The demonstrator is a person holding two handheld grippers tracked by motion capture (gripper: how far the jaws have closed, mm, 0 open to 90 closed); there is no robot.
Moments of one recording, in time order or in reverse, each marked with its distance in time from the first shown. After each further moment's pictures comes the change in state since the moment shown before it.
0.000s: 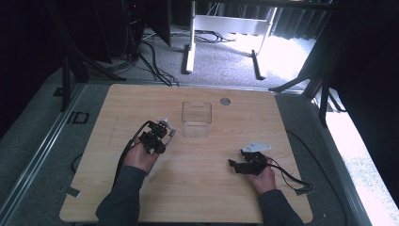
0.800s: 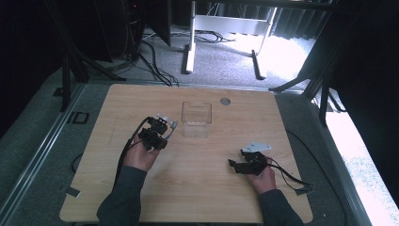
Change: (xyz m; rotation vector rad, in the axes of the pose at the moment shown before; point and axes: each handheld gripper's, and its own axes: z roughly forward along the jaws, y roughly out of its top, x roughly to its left) left arm -0.007 0.001 -0.022 -0.155 0.052 0.022; right arm 0.000 0.000 0.000 -0.001 0.000 0.002
